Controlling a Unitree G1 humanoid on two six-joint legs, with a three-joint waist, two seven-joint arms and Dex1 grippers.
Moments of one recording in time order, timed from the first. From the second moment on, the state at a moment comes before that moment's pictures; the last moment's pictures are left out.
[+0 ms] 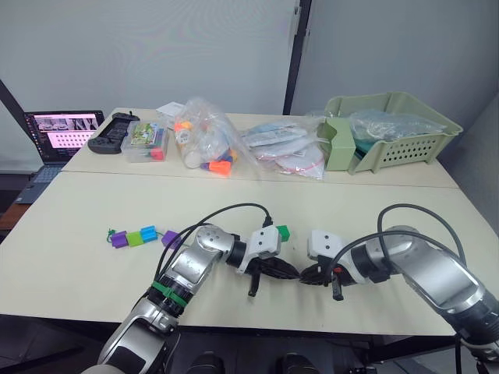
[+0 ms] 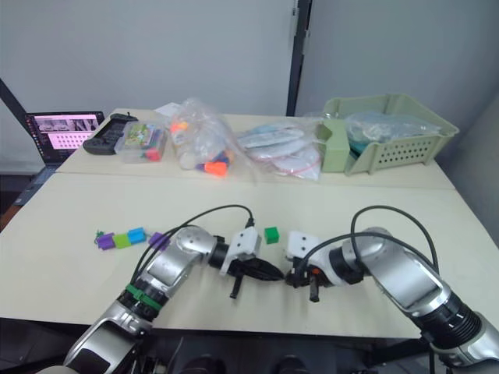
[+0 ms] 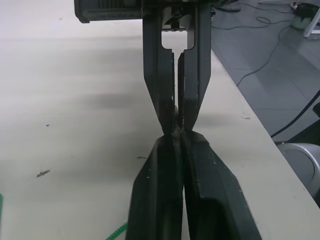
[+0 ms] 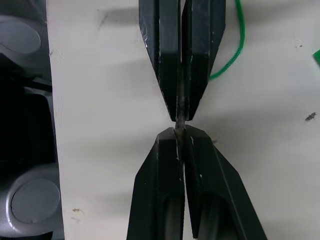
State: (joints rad) left arm -0.62 0.28 -0.42 0.23 -0.16 0.21 -1.30; right arm -0.48 -0.91 0.37 -0.42 0.26 0.84 1.13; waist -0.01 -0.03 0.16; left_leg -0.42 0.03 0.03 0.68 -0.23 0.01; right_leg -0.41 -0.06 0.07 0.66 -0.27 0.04
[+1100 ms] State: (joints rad) left arm -0.63 0.28 -0.42 0.25 -0.14 0.19 -1.30; right arm -0.47 -0.91 0.36 -0.42 0.28 0.84 1.12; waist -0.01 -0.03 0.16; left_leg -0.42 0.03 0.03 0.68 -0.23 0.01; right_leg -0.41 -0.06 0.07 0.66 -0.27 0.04
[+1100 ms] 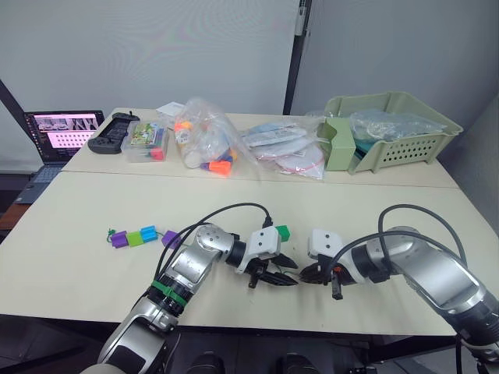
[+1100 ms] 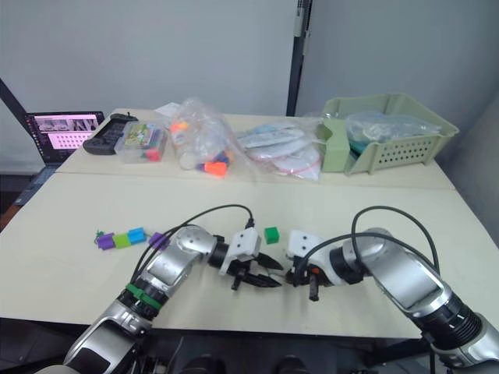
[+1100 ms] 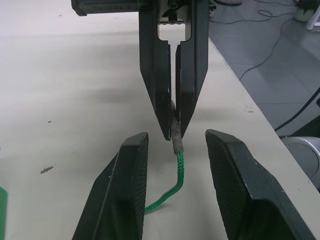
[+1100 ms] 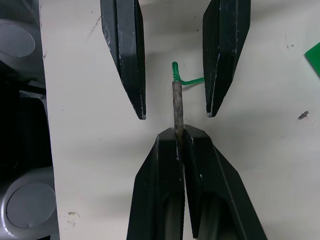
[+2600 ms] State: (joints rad) left arm -0.50 0.53 -0.25 0.12 -0.25 0.31 -1.32; right arm 0.10 -0.74 -0.21 -0.52 0.43 0.58 0.91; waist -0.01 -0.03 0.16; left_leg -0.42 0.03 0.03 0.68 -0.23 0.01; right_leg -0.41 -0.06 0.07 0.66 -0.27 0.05
